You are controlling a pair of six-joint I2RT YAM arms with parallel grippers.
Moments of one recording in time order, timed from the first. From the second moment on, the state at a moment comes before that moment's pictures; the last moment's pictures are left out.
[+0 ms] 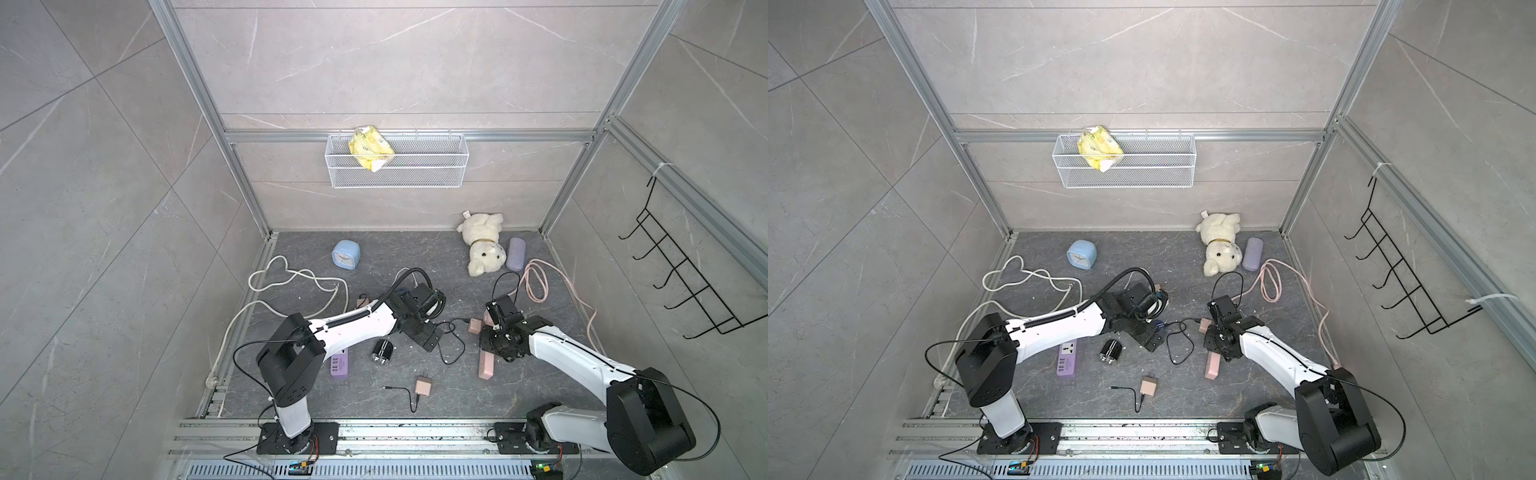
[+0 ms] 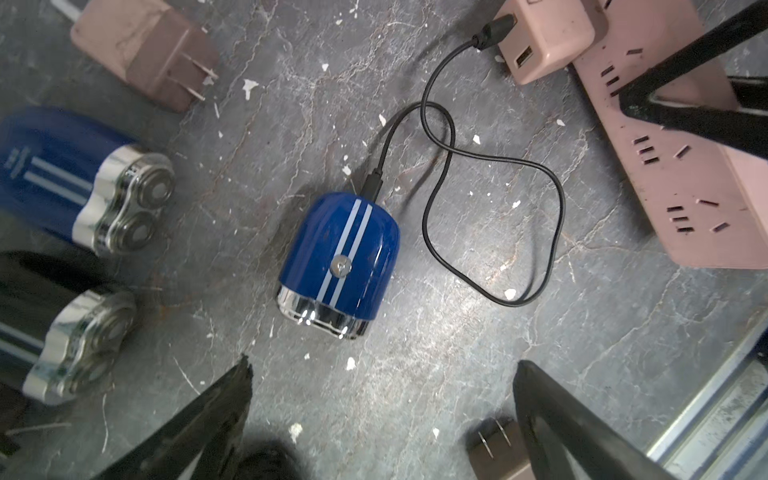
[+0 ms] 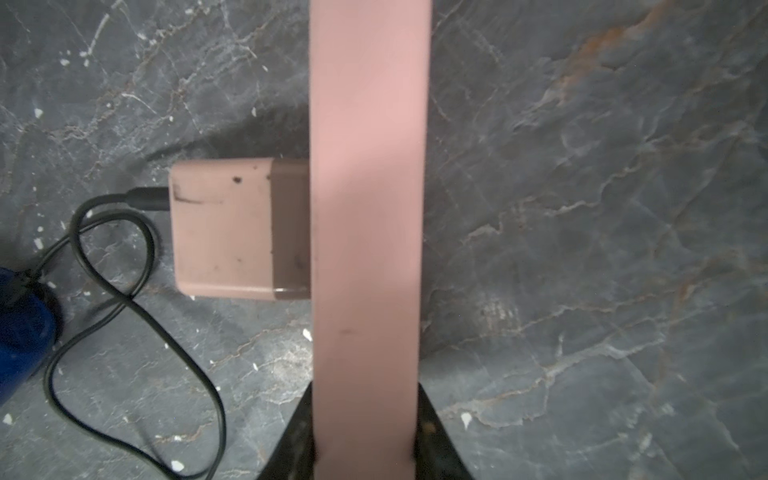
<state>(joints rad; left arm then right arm) -0.95 1.79 1.30 -0.63 0.02 -0.12 0.34 1.28 0.66 -0.63 0.05 0.63</state>
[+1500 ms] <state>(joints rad) -0.88 2.00 1.40 -0.62 0.14 0.18 0.33 1.31 0.63 -0.54 -0.01 0.61</state>
